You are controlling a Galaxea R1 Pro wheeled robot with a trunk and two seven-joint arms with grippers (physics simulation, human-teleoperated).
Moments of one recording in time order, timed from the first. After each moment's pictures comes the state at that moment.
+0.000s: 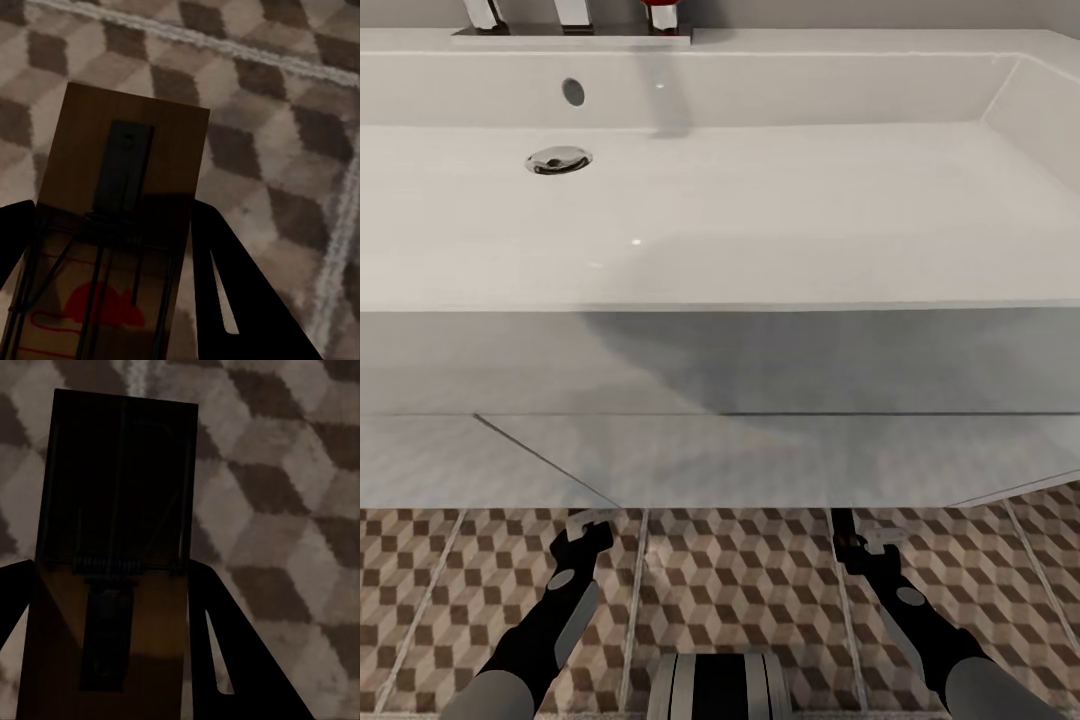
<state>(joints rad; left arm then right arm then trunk) -0.52 0.00 -0.06 -0.71 0.27 -0.08 0.31 -0.60 -0.13 0.17 -0.41 -0.13 -0.20 -0.03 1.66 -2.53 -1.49</state>
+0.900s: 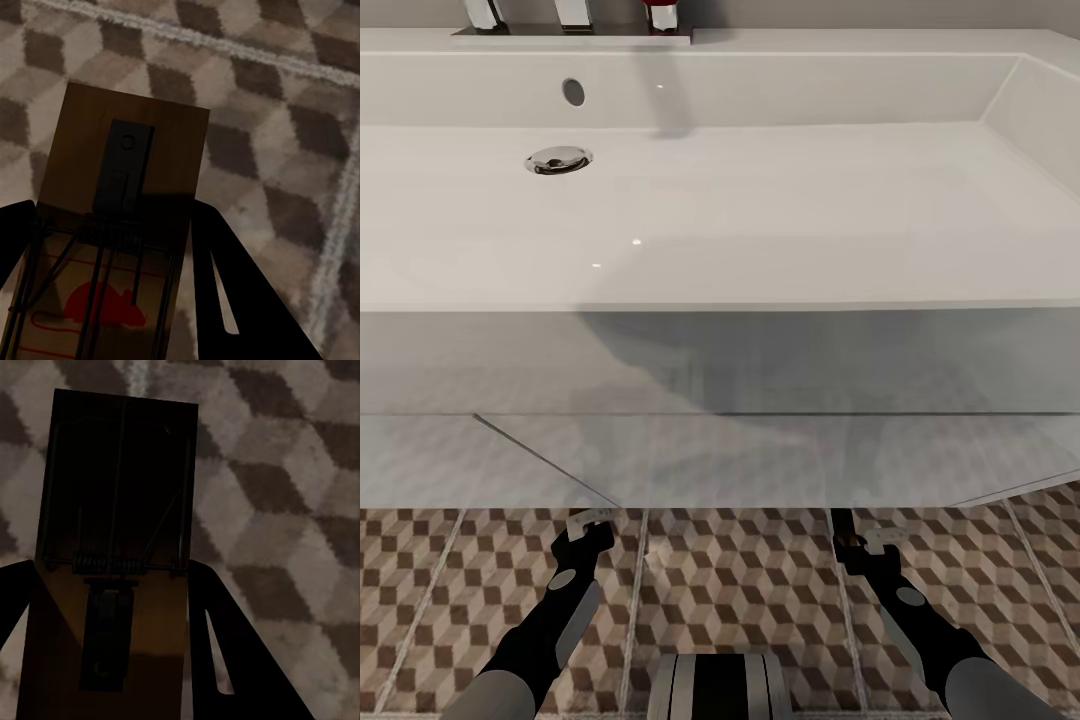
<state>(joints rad) -0.52 -0.01 -0.06 -0.71 0.27 -0.08 0.31 -0.60 -0.13 0.17 -0.41 -0.13 -0.20 -0.03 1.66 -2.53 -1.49</state>
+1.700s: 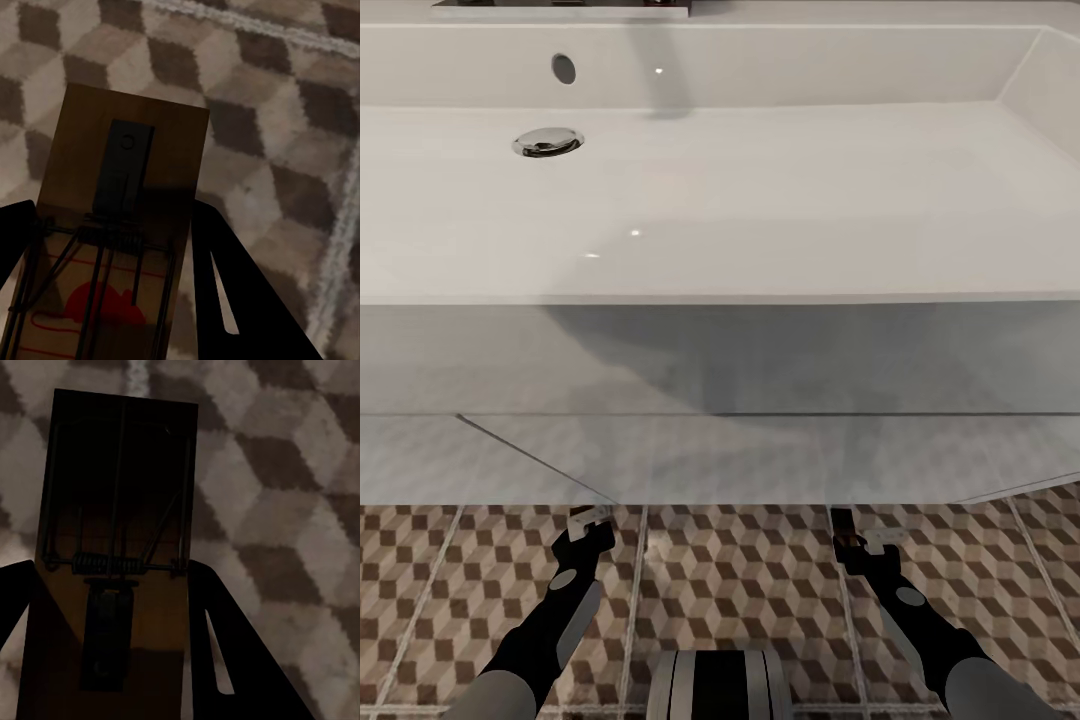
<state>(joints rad) -0.52 -0.01 -0.06 -0.71 0.28 -0.08 0.31 -0.60 -0.13 0.17 -0.41 -0.13 -0.20 -0.03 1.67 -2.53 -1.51</state>
